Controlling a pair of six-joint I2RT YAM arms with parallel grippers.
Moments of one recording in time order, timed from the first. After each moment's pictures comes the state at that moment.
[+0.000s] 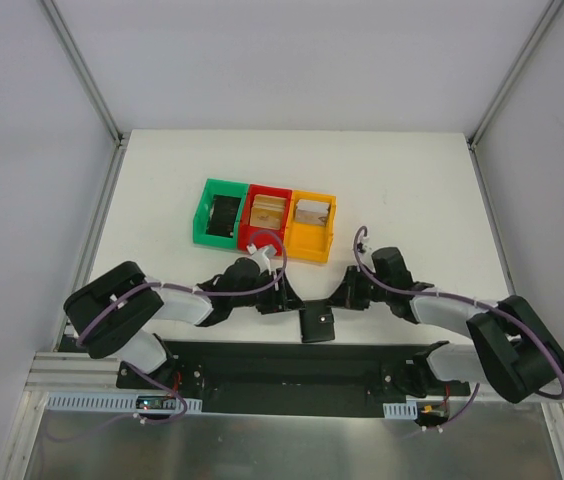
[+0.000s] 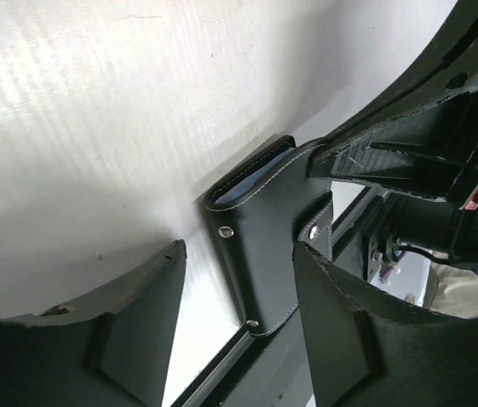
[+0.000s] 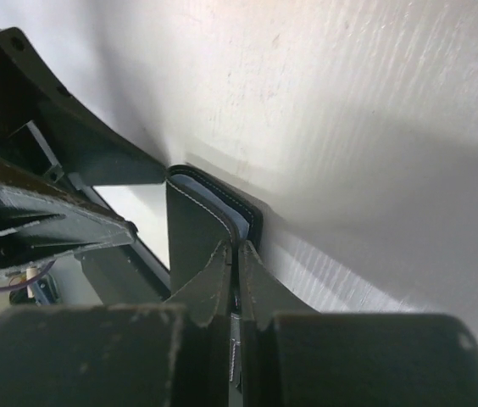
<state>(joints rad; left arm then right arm) -0.87 1.53 0.41 0.51 0.28 -1.01 0.51 1.29 0.32 0.18 -0.52 0.70</state>
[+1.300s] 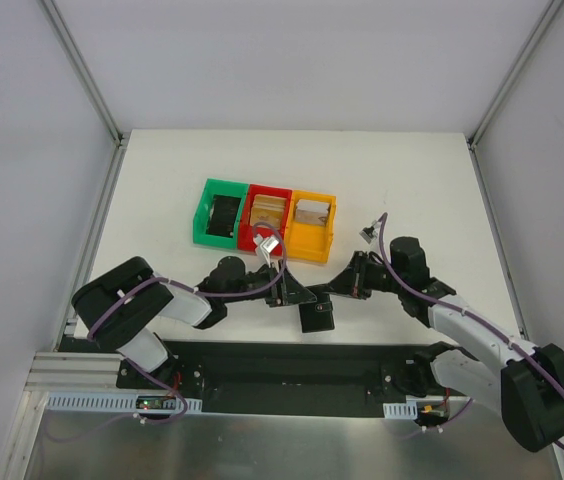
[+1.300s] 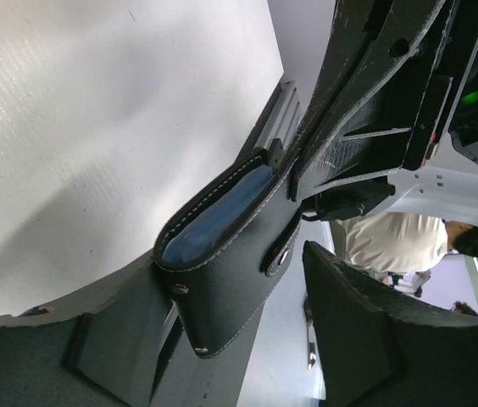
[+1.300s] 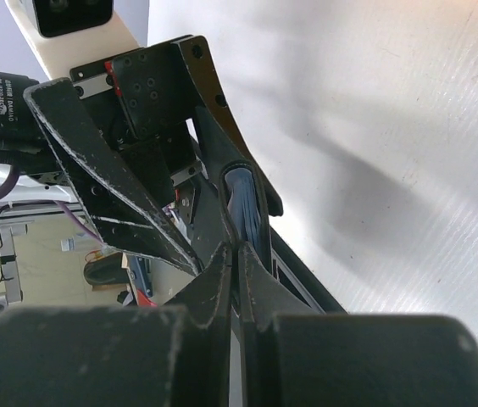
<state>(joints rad) -0.83 1.56 0.33 1.03 0.52 -1.13 0.46 1.00 0.39 0.08 -0.72 0.84</state>
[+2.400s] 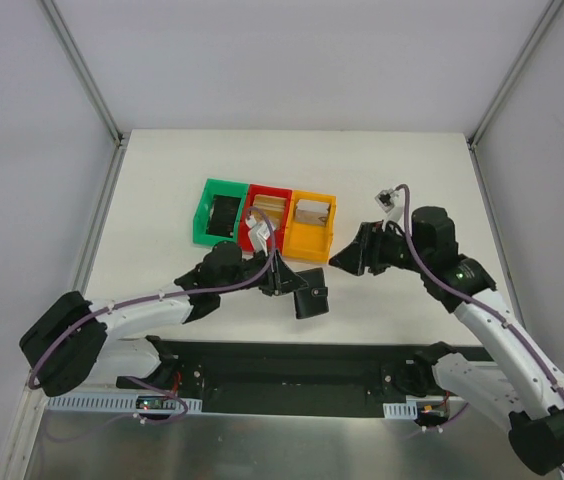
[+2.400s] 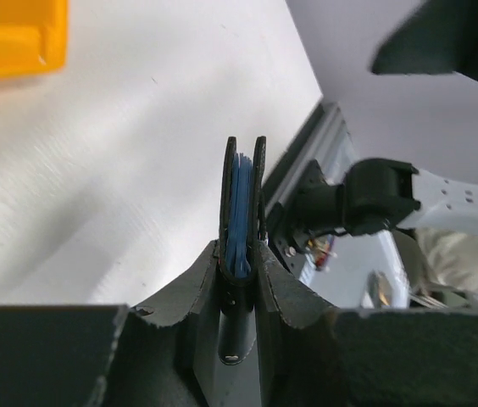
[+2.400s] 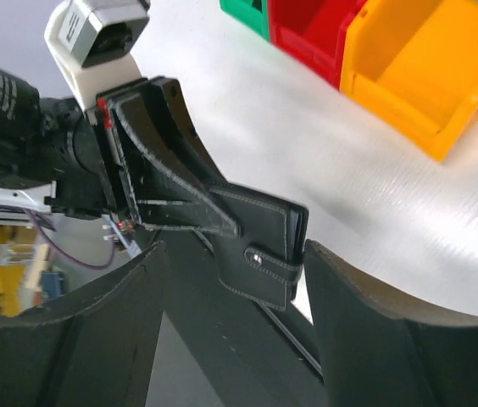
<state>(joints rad) -0.83 1.24 0.43 0.54 0.43 -0.91 0.44 0.89 0.78 -0.41 -0.59 0.53</state>
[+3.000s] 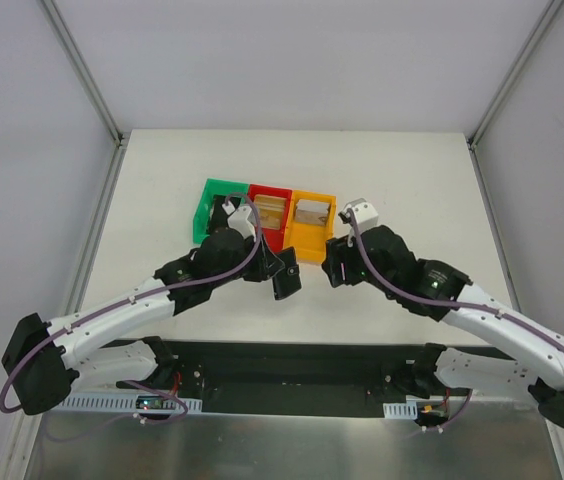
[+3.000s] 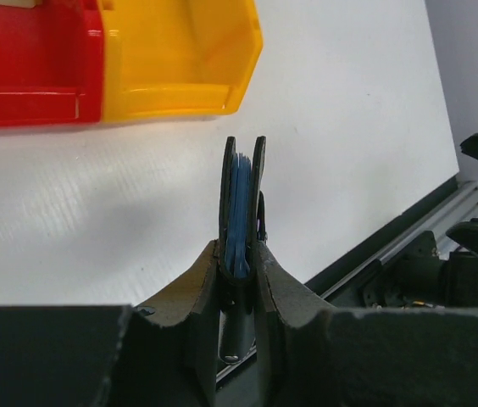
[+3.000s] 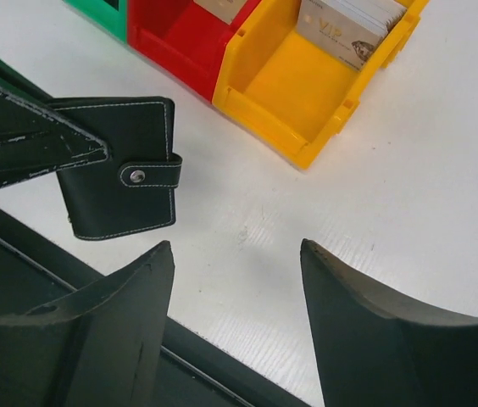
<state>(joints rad) -0.85 1.05 0.70 -0.15 -0.01 -0.75 0.96 0.94 0.95 -0.61 0.28 0.35</state>
